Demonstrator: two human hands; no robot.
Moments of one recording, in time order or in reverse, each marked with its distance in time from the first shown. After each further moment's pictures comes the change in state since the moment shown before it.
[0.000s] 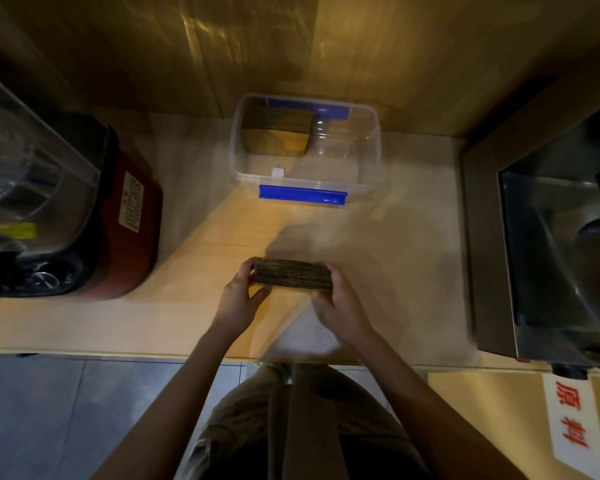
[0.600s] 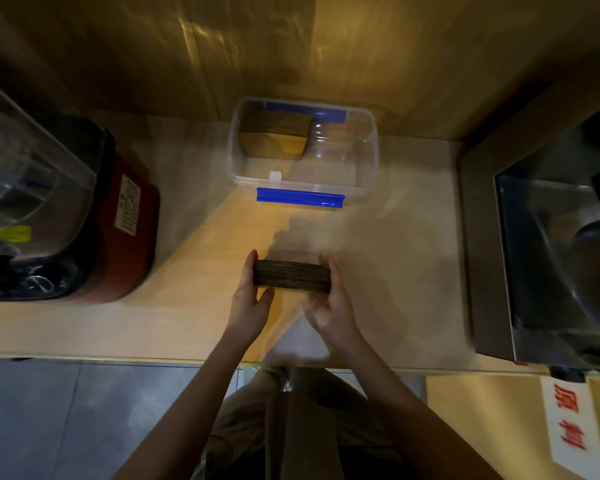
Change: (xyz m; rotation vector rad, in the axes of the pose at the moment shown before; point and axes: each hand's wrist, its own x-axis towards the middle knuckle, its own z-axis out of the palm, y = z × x) left_hand -0.006 0.011 0.020 -0.235 0.086 -0.052; right_hand -0.004 -0.005 0.015 0.213 0.093 0.035
